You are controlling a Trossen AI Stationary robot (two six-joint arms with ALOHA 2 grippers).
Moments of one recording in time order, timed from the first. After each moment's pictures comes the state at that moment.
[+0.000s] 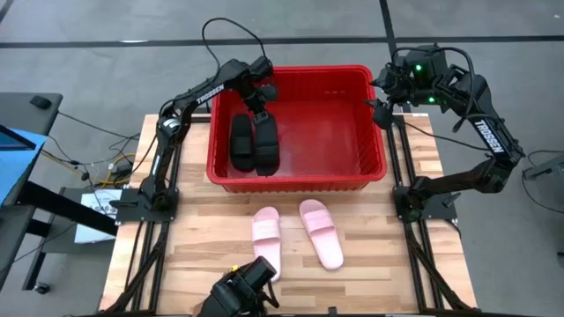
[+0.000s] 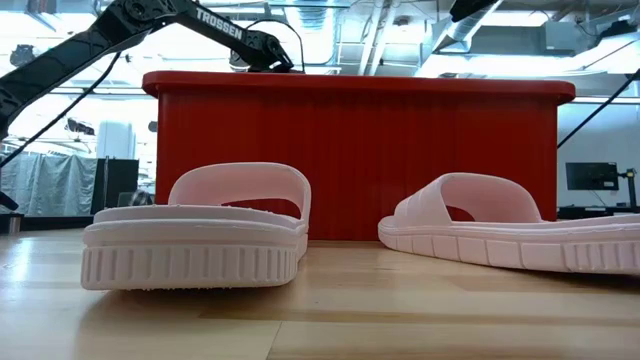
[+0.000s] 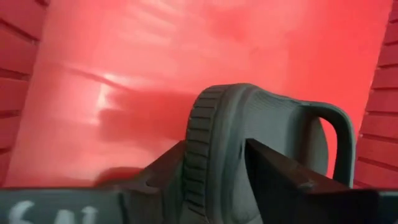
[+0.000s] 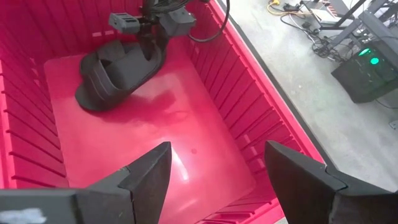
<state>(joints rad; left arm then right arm) 0.76 2.21 2.16 -1.28 0.30 0.43 -0.68 1.23 1.79 -1.21 -0.03 -0.43</state>
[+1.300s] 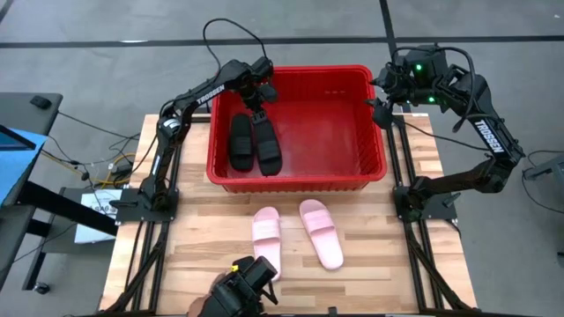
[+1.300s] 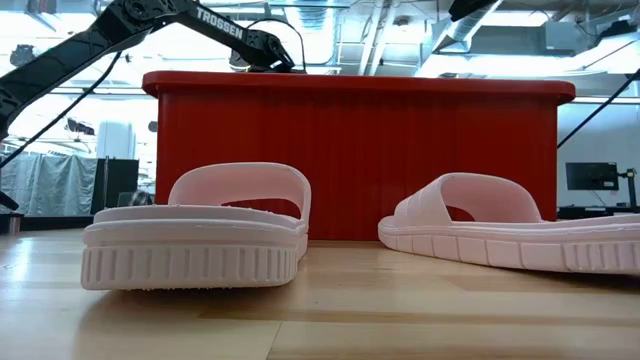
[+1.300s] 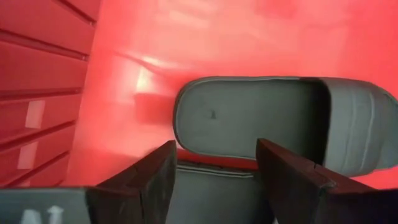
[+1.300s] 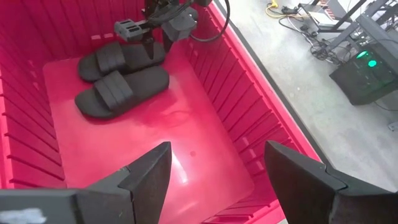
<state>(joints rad) 0.76 2.21 2.16 -1.27 0.11 0.45 -0.68 1.23 1.79 -1.20 -0.03 -0.43</state>
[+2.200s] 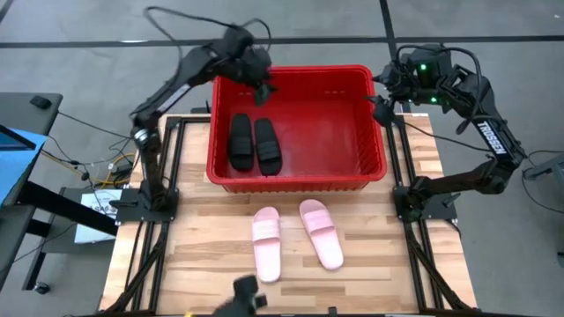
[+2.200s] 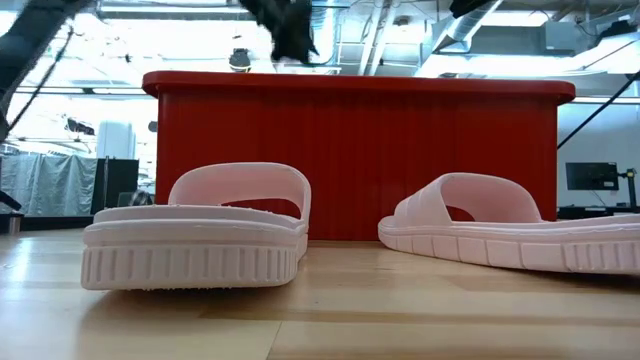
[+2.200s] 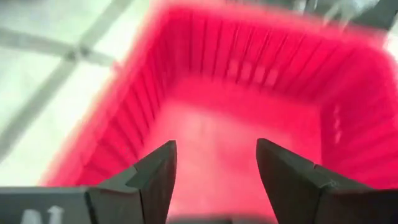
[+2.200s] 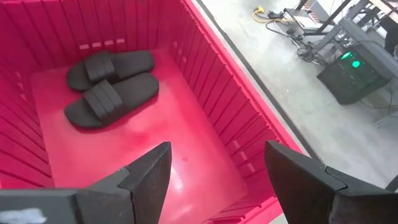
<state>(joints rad) 0.67 1.89 2.25 -0.99 0.30 0.26 -0.68 1.22 1.79 -1.17 0.01 -0.39</state>
